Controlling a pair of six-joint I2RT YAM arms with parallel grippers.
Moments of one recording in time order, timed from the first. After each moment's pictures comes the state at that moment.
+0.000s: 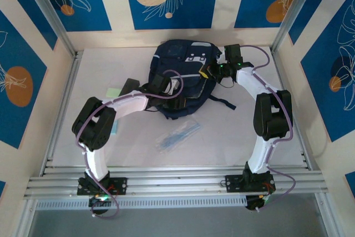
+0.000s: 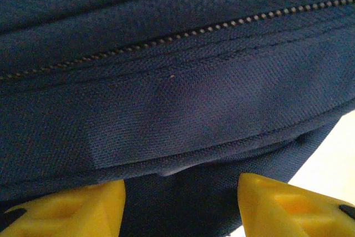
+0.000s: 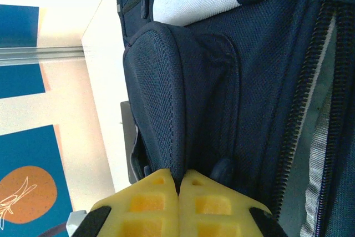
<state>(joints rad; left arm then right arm) -0.63 1.87 1.23 -0.24 0.29 -0.42 0.16 1.87 1.45 -0.38 -0.63 0.88</state>
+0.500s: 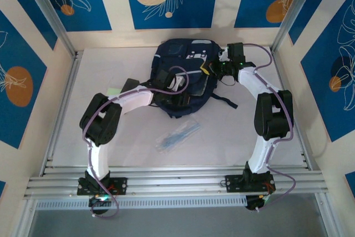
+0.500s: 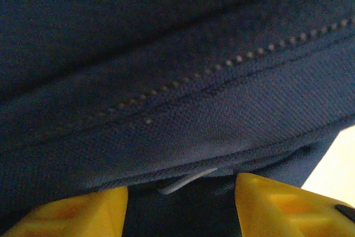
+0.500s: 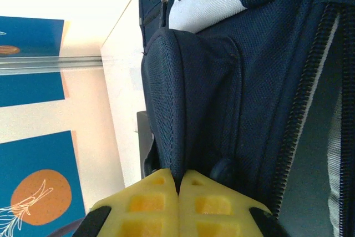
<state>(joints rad) -0.64 1.97 1.37 -0.29 0.34 -0.33 0.15 1.87 1.45 -0.30 -0.65 0.91</state>
